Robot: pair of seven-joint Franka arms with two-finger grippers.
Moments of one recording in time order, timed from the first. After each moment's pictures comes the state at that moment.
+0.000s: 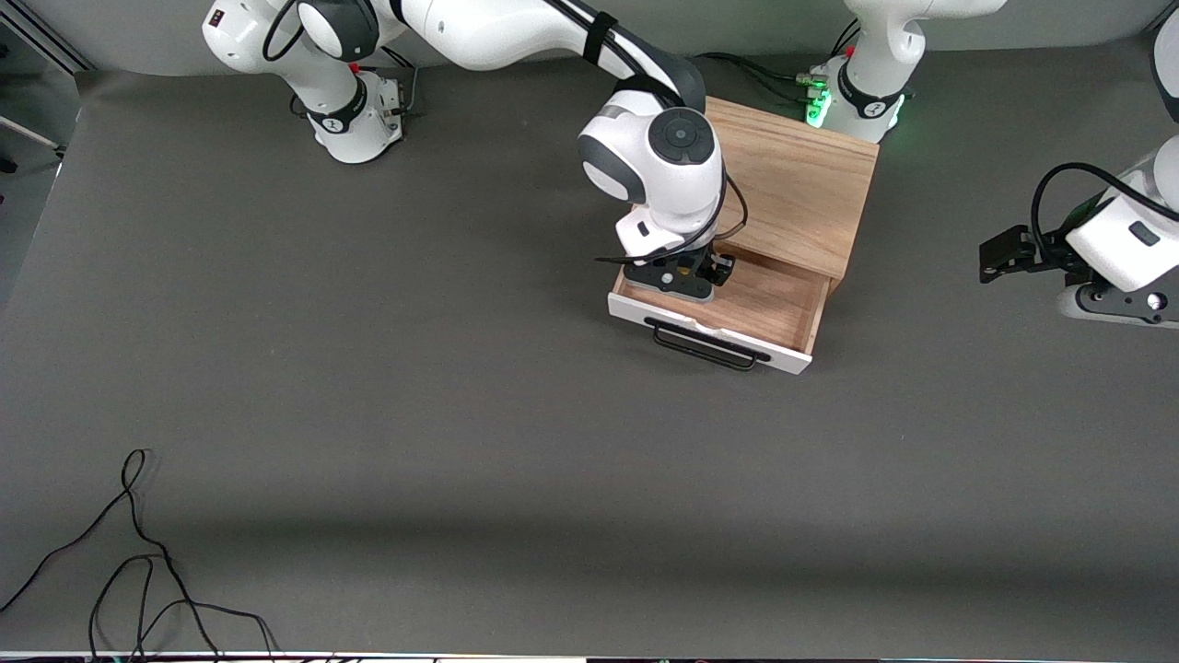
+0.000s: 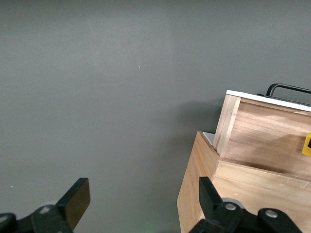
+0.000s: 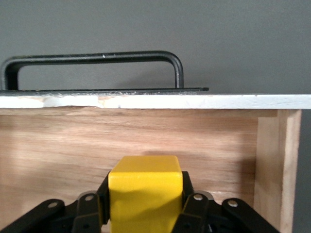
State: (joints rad) left arm -0.09 0.06 0.02 -1.59 0.01 1.56 0.07; right arm 1.07 0.89 -0.19 -1.02 0.20 1.98 1.26
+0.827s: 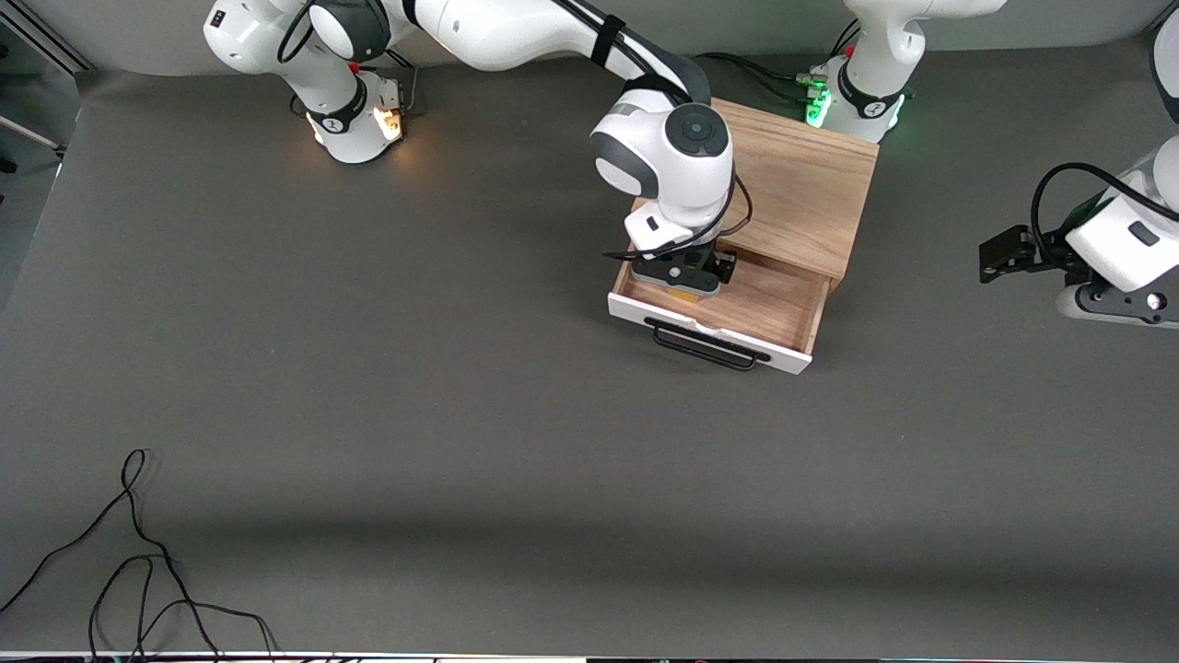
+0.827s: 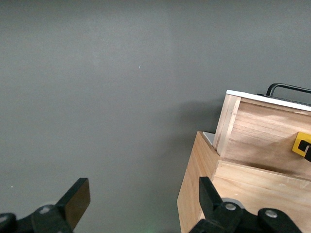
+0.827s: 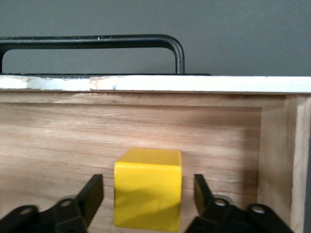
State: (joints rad) left arm -0.09 0.06 0.02 -1.59 0.01 1.56 0.07; right arm 1.09 0.90 -0.19 -1.01 0.14 1.99 1.29
